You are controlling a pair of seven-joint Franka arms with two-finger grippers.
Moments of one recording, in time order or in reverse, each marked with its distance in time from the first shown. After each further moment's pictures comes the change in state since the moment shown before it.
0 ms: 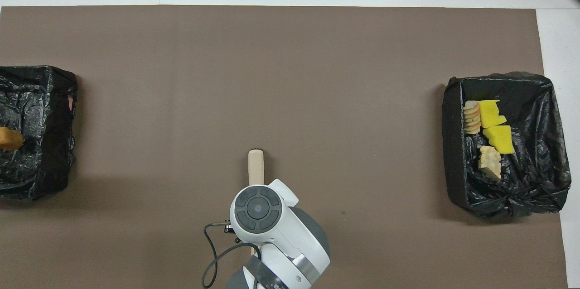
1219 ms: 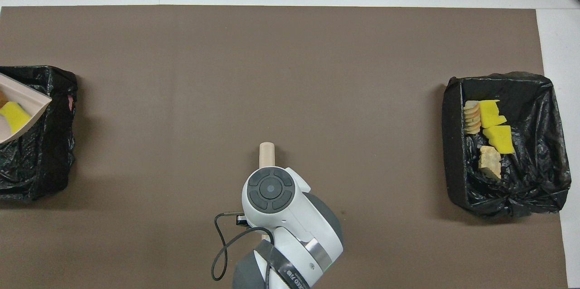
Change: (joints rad) left arm 0.062 -0.034 0.033 -0.077 -0.554 0.080 -0.392; right arm -0.052 -0.011 0.001 0.028 -0.001 -0.097 -0.037
